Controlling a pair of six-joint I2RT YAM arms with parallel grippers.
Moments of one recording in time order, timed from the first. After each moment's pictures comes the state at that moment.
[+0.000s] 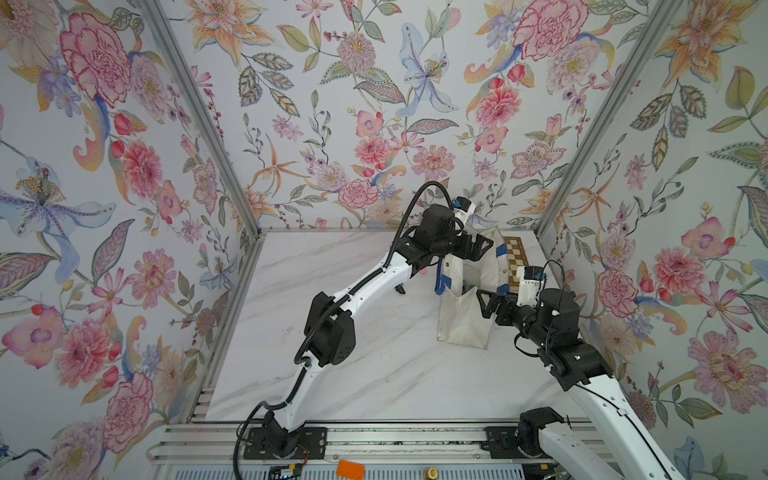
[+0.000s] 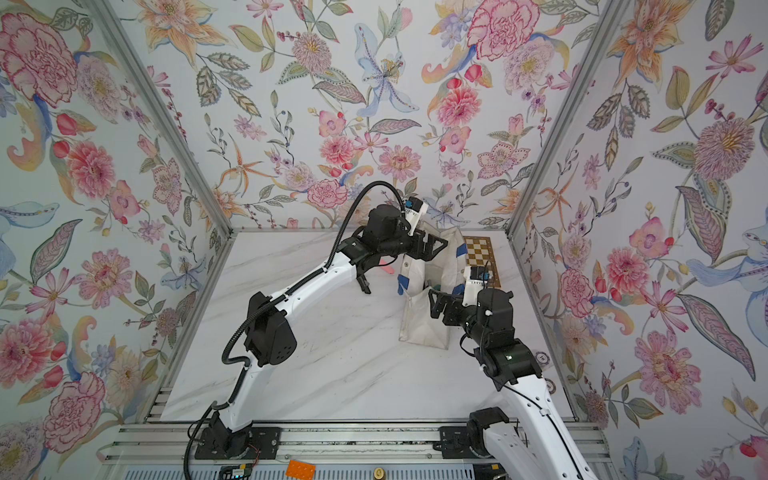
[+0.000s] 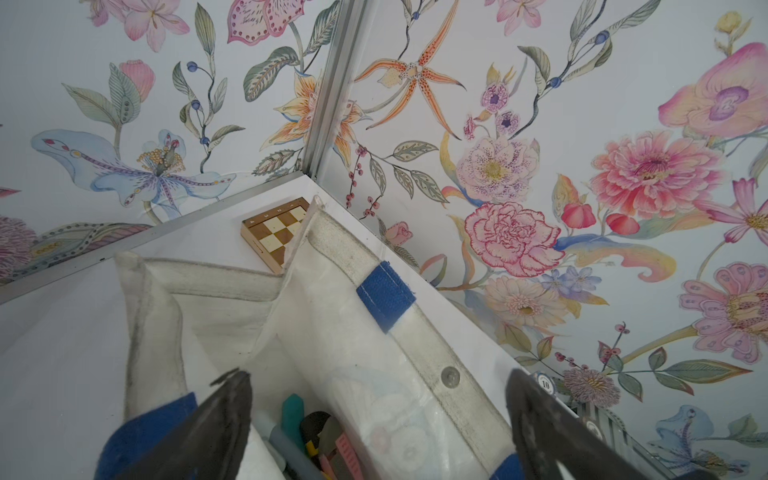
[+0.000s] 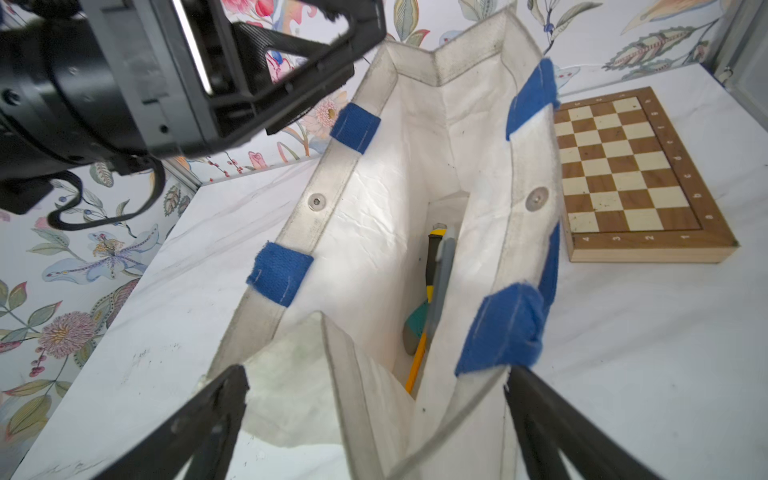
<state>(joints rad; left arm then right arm) -0.79 2.28 2.28 -0.31 0.31 -0.31 0.25 0.76 0.74 -0.37 -0.13 0.35</state>
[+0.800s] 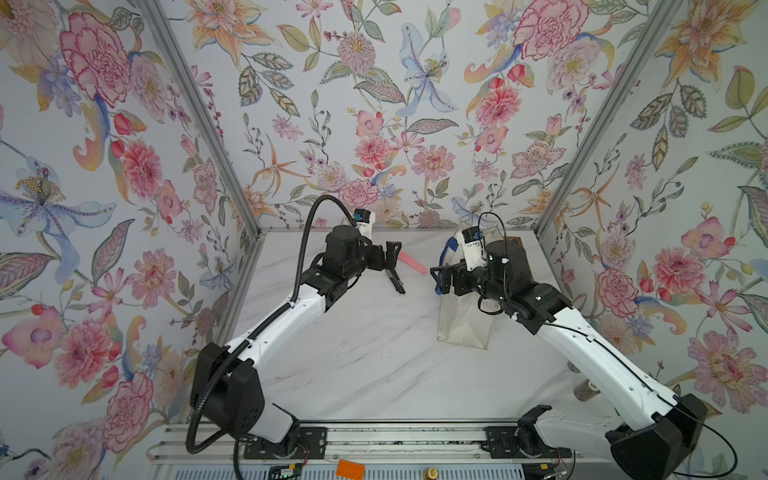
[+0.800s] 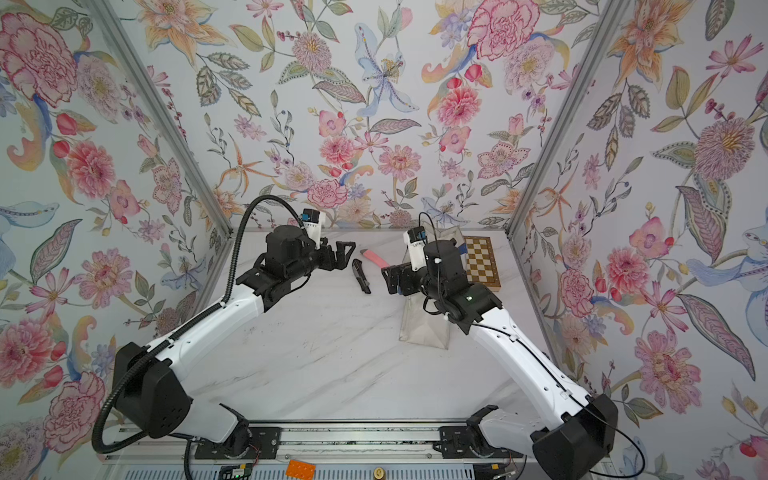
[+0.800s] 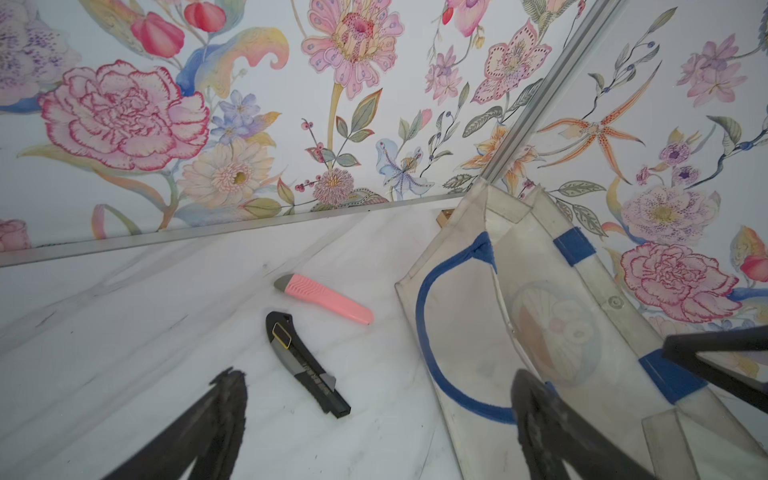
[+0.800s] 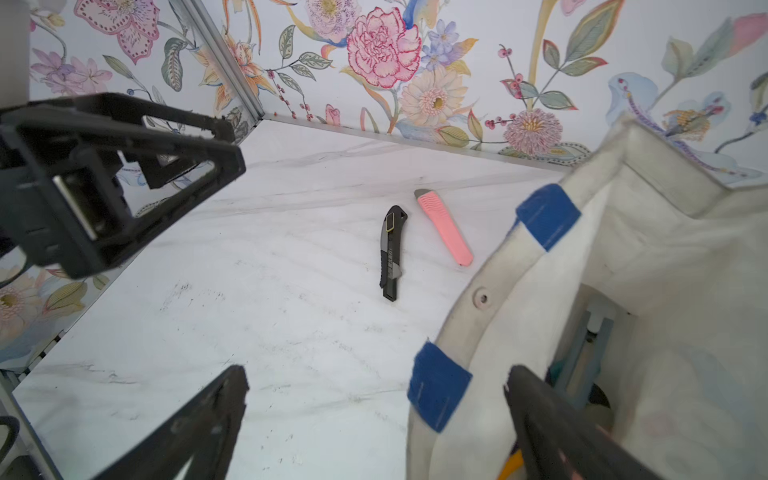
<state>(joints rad) -0.50 1.45 1.20 -0.07 0.10 -0.31 0.56 1.28 1.23 -0.46 -0.07 0.19</state>
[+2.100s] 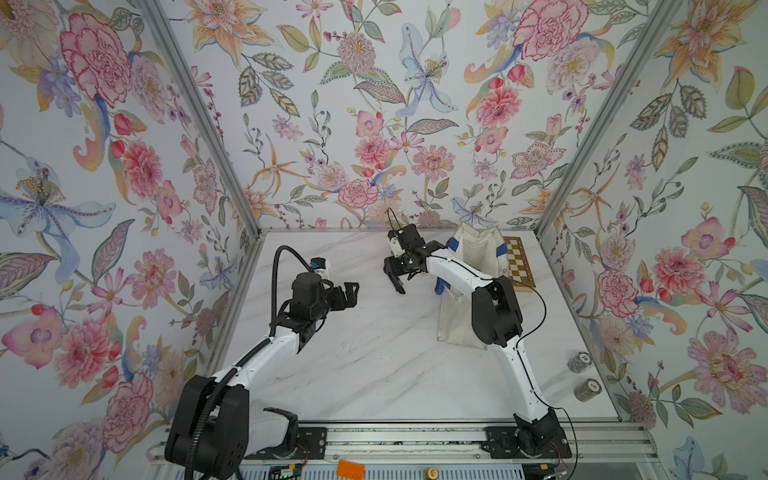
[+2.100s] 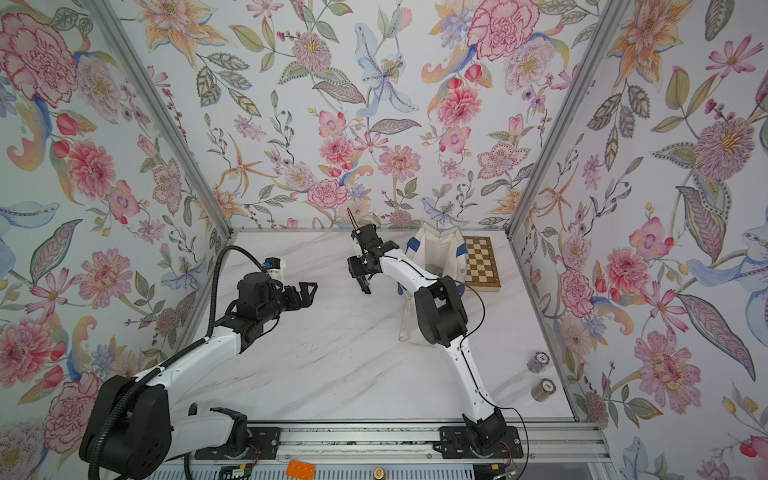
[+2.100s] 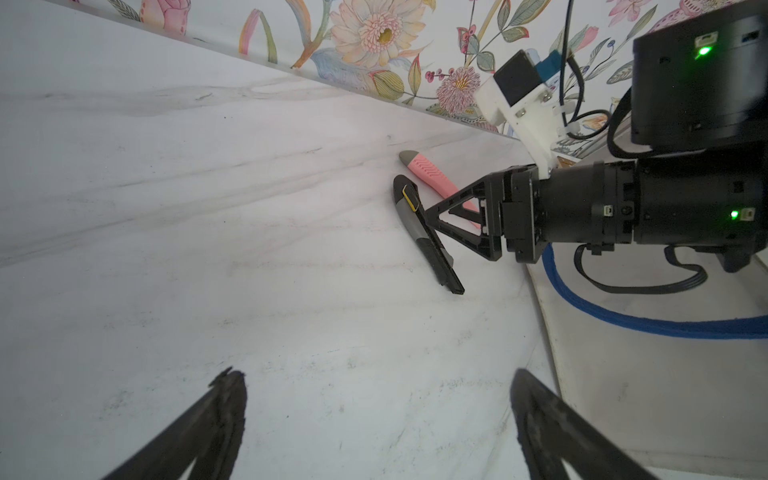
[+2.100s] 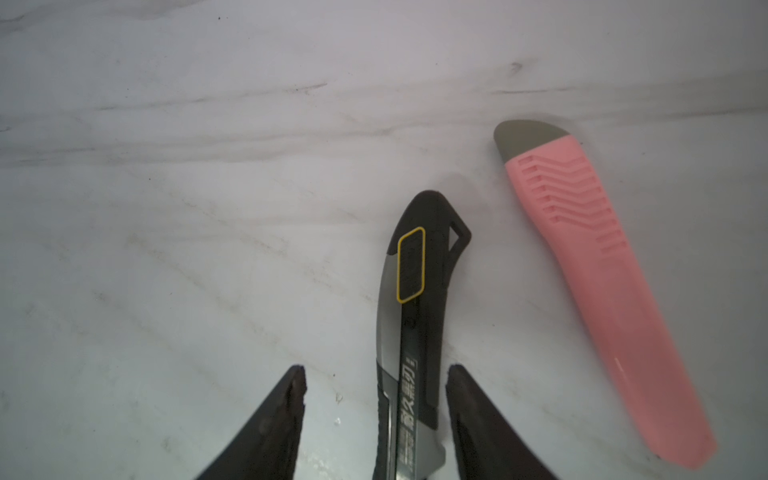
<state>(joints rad) -0.27 1.28 0.69 0.08 0.16 -0.40 0.59 2.43 2.14 -0.63 -0.11 0.16</state>
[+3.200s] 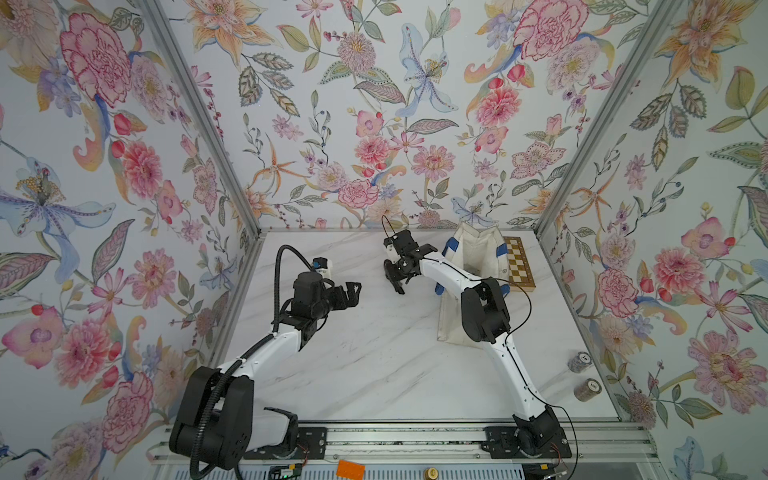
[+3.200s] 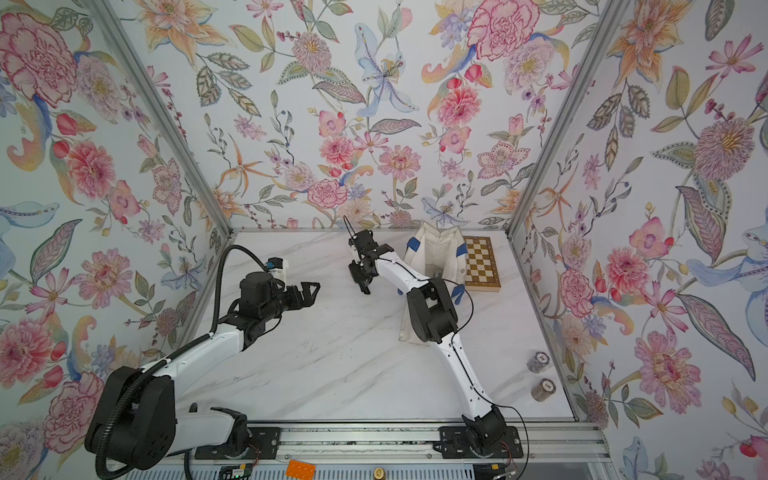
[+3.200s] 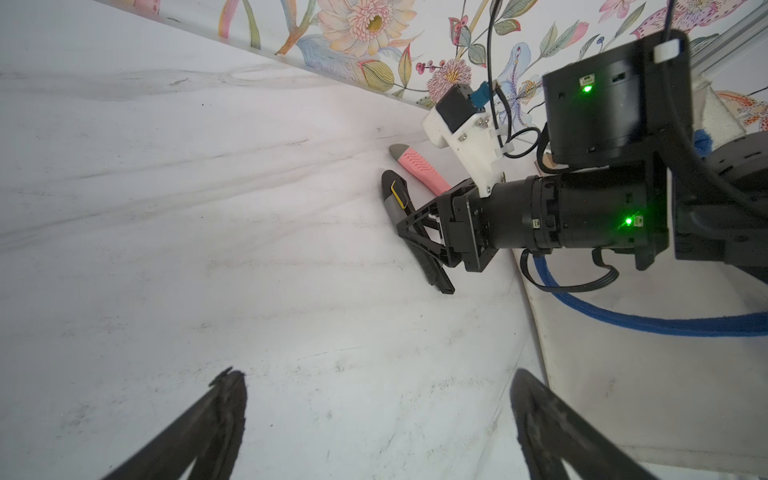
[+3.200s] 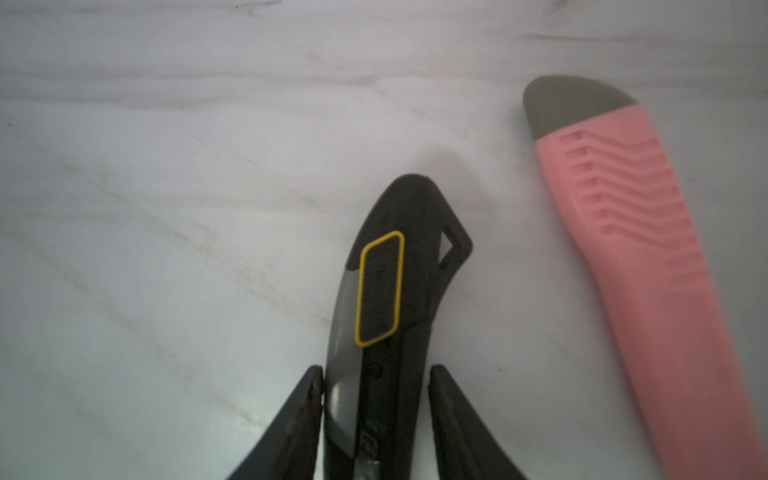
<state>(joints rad) -0.27 1.32 0.69 0.13 0.21 -0.42 0.60 2.57 2.27 -0.70 -0.07 0.07</state>
